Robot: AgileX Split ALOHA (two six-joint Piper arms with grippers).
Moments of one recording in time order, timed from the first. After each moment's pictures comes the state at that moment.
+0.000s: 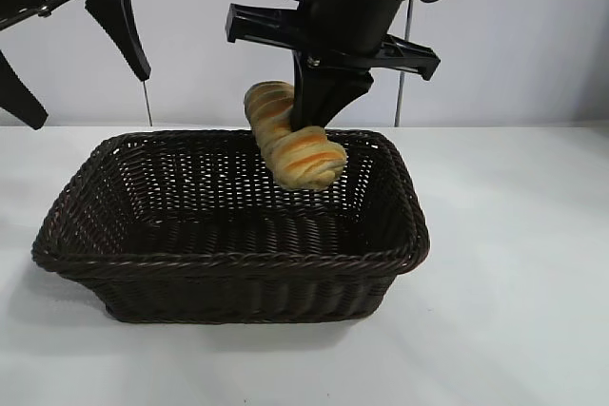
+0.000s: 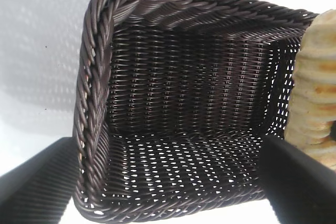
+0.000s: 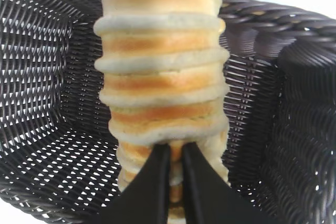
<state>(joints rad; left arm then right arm) -0.22 1.73 -1.40 -0.39 1.07 -0.18 0.56 1.97 -1.61 0.15 0.96 0.22</state>
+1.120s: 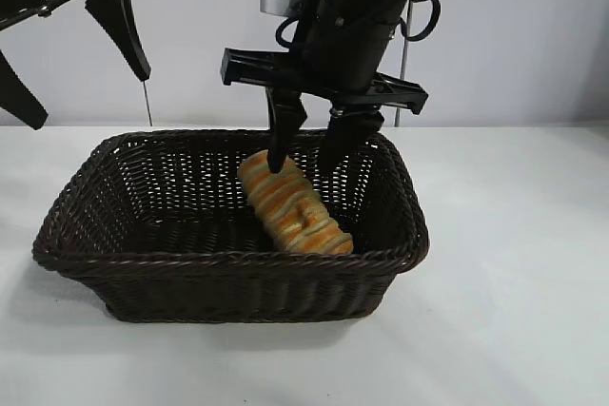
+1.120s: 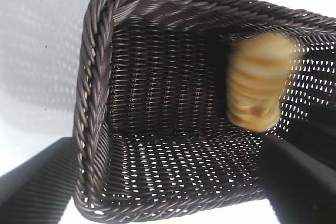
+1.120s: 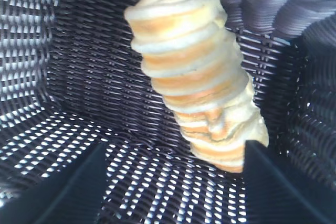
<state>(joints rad) -0.22 1.73 -1.40 -0.39 1.07 -0.18 0.56 1.97 -1.61 0.19 0.98 0.18</state>
